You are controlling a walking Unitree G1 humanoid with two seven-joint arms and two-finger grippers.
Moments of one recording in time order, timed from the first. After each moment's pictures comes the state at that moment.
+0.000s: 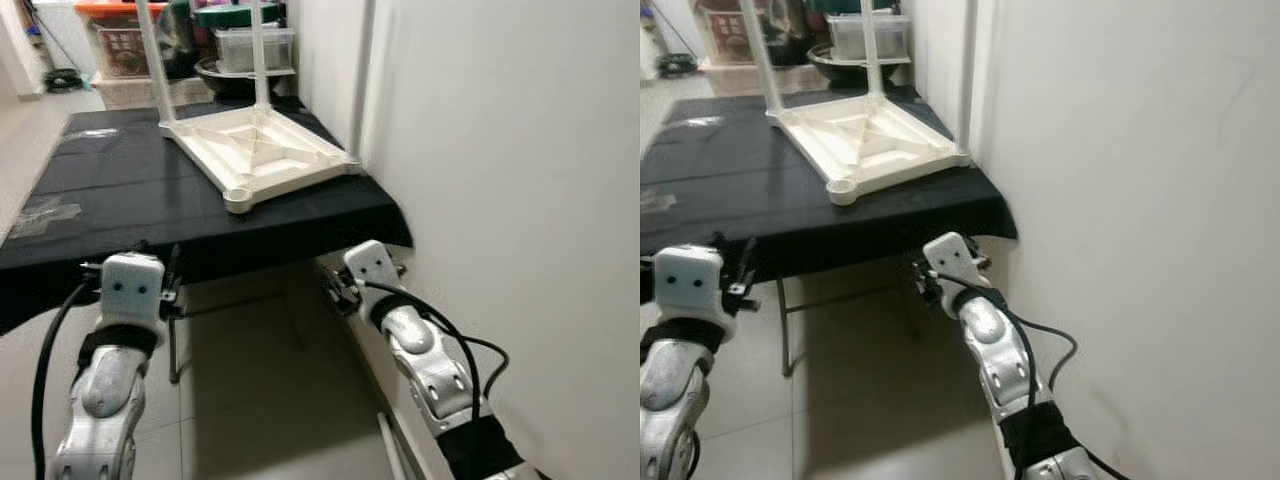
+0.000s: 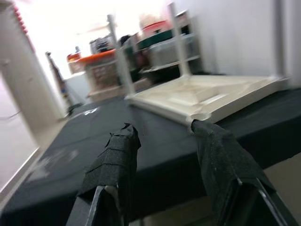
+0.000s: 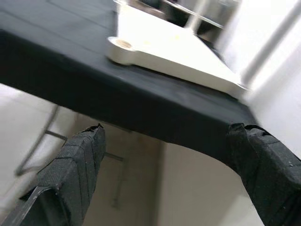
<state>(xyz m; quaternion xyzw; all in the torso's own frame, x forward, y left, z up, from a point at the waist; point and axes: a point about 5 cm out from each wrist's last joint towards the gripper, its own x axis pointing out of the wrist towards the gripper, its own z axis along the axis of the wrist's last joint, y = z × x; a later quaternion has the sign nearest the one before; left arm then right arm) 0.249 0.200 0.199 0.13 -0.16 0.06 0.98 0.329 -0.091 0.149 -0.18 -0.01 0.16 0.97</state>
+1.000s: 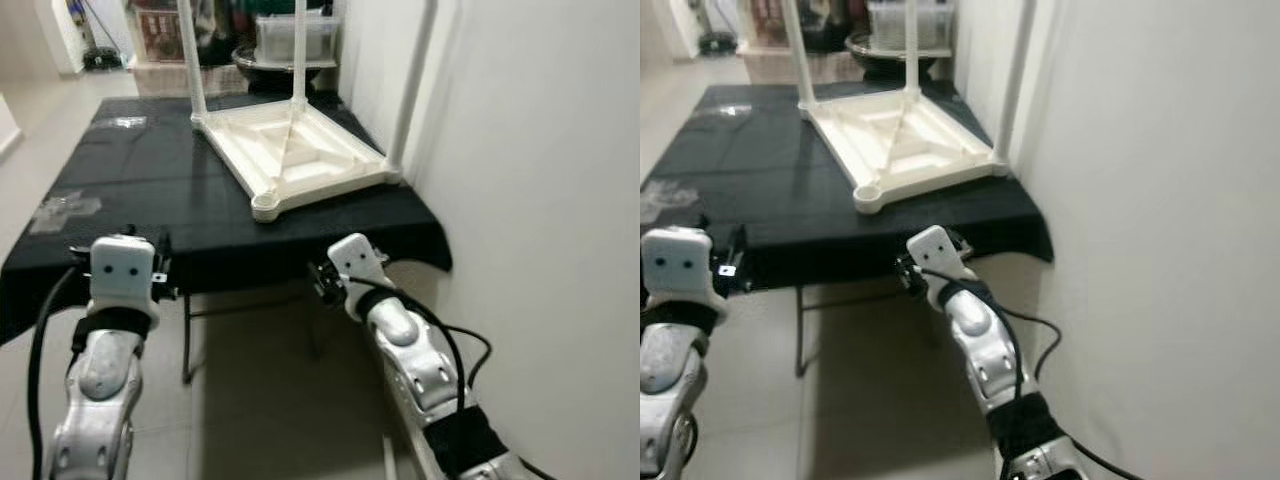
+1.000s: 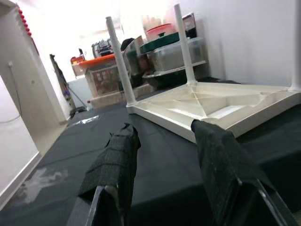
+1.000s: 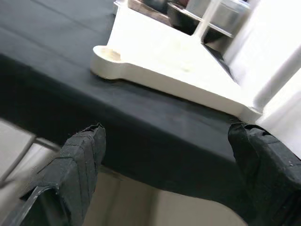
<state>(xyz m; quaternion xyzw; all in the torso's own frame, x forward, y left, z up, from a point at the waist) 0.256 0.184 0.197 0.11 -0.16 0.03 0.98 0.329 -0.104 0.142 -0.20 0.01 0.15 0.97</state>
